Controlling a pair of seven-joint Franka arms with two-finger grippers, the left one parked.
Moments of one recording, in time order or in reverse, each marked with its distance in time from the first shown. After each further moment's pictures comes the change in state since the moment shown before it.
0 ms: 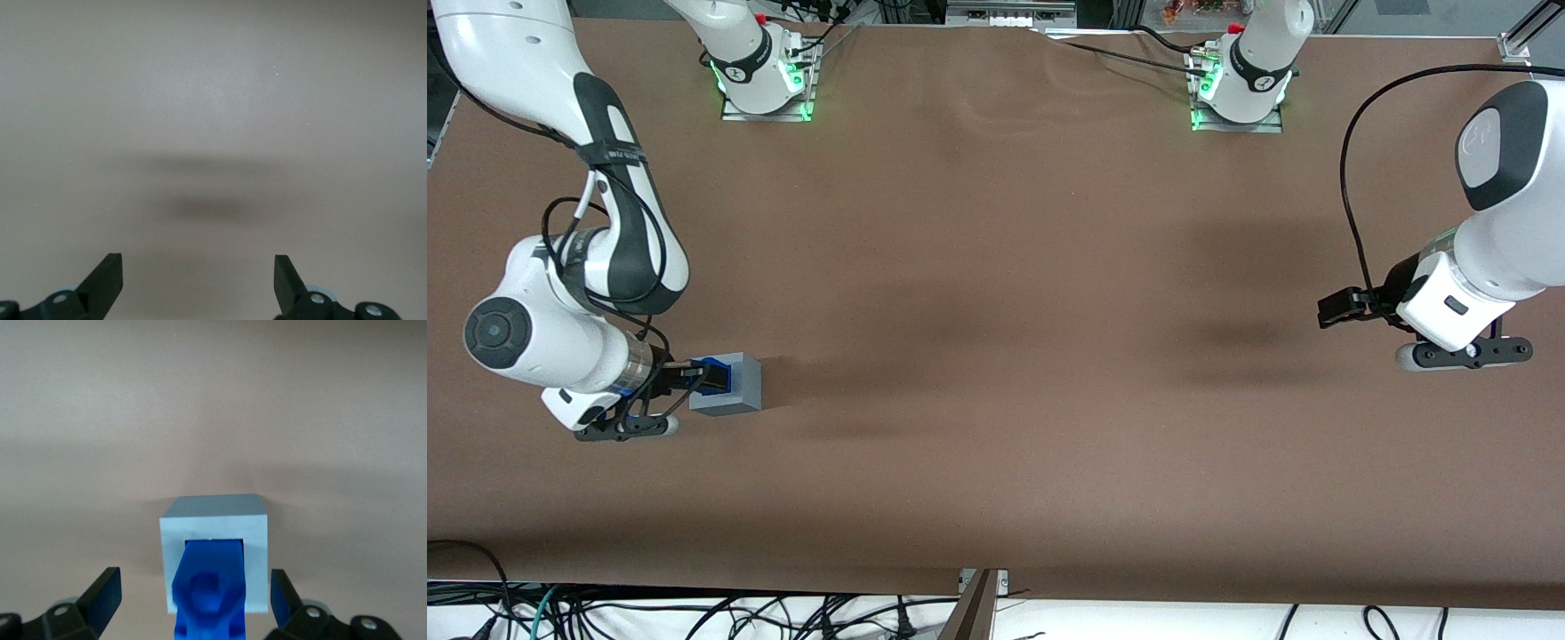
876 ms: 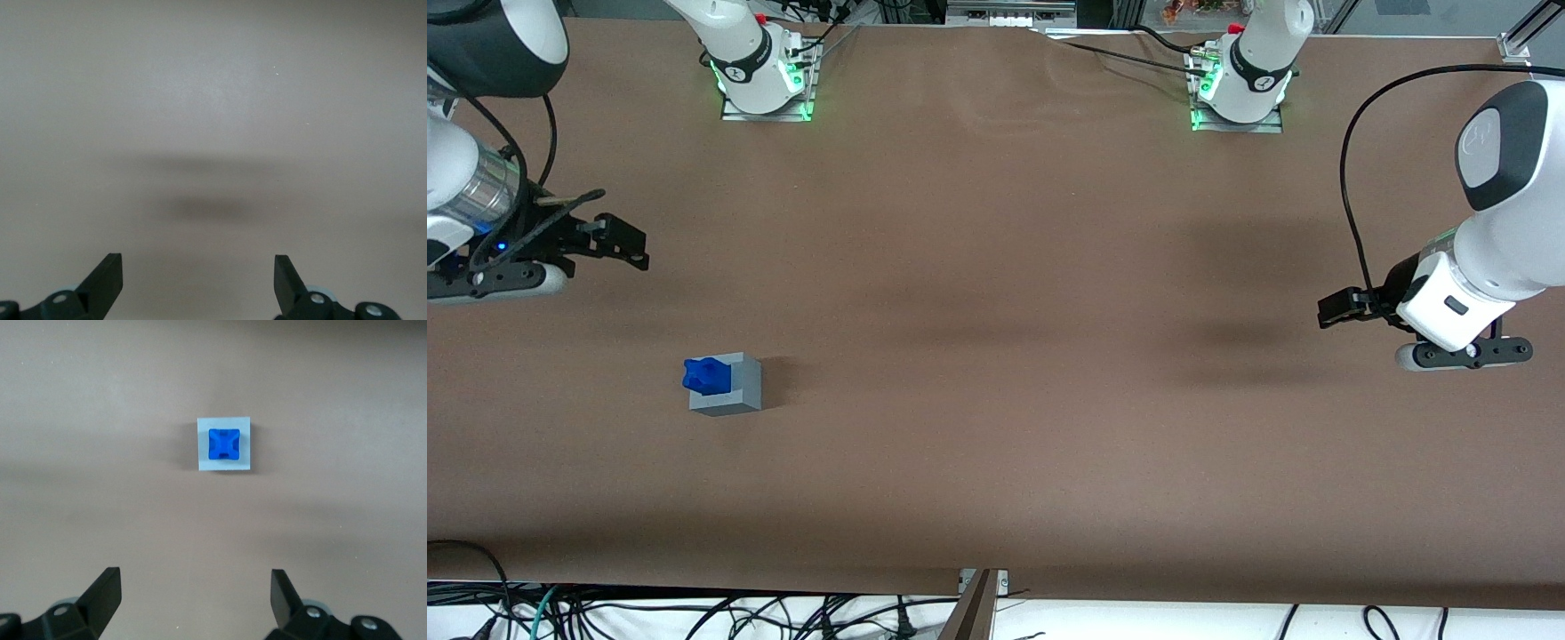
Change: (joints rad) arm 0.001 -0.473 0.007 -0.118 0.005 -0.350 0.000
